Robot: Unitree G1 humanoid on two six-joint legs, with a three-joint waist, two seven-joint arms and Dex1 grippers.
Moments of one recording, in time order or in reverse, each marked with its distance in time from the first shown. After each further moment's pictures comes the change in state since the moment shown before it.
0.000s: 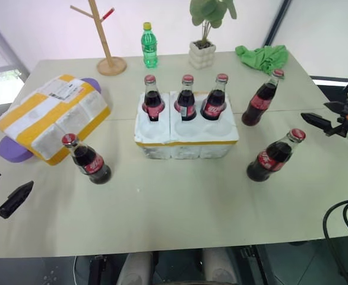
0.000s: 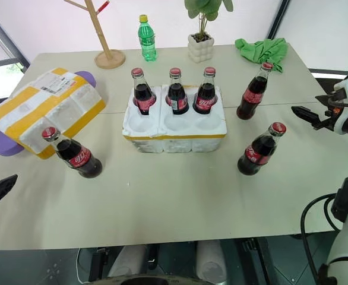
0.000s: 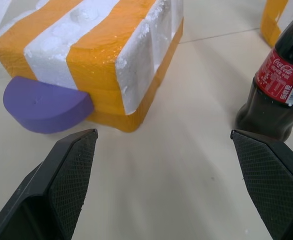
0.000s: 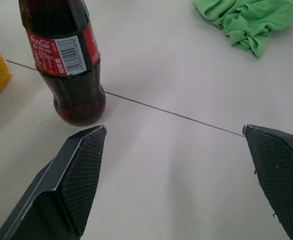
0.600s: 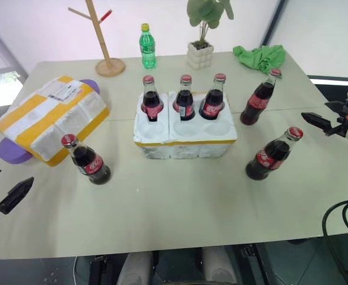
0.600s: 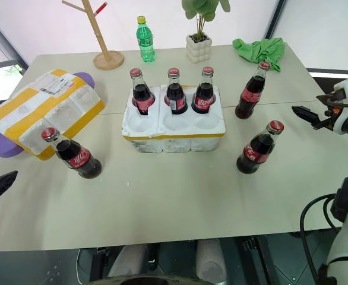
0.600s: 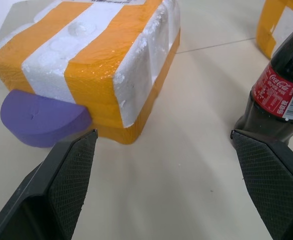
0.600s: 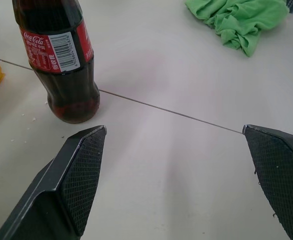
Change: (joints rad) left arm -0.026 0.010 0.000 -0.002 -0.030 0.032 0.005; right arm 0.001 0.002 0.000 0.006 -0.001 -0.004 -0.016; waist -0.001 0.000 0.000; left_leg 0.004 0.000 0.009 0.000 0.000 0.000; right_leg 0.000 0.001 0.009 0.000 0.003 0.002
